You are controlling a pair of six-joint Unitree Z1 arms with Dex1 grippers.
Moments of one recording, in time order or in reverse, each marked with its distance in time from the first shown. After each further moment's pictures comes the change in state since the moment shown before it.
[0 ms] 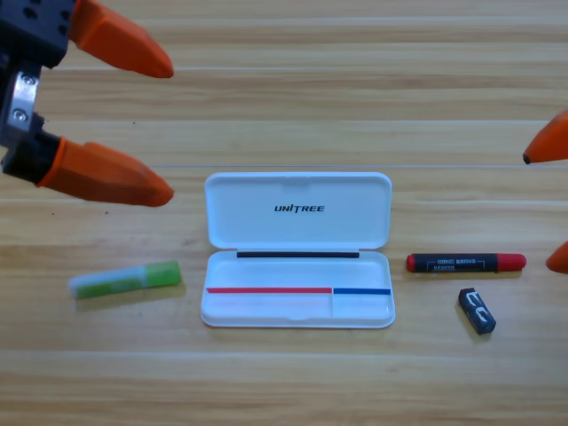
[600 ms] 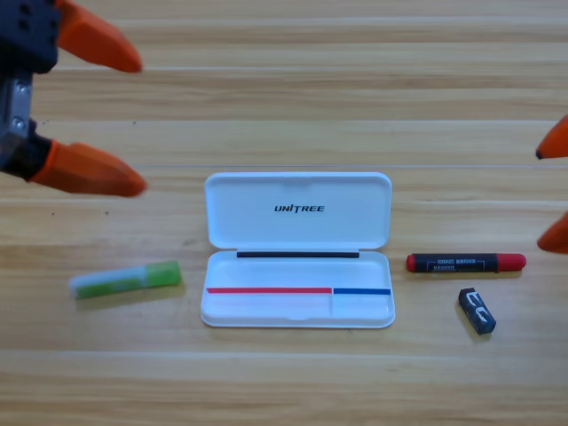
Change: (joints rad) arm 0 0.000 0.000 0.002 0.037 0.165 0.050; arm 1 0.001 0.004 0.000 -0.002 -0.093 0.118
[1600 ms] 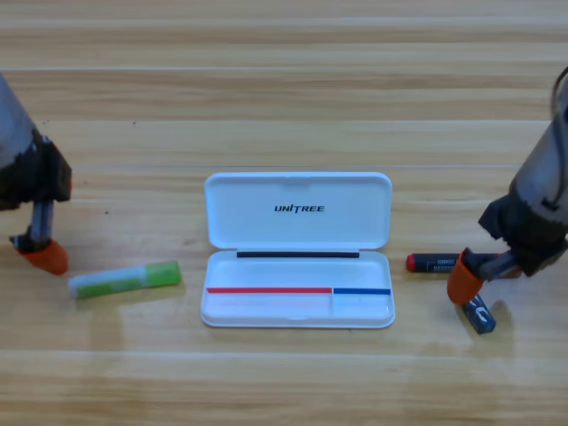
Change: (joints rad) arm 0 0.293 0.412 0.150 -0.008 0.256 0.242; arm 1 0.022 0.596 0.009 -0.100 -0.472 0.484
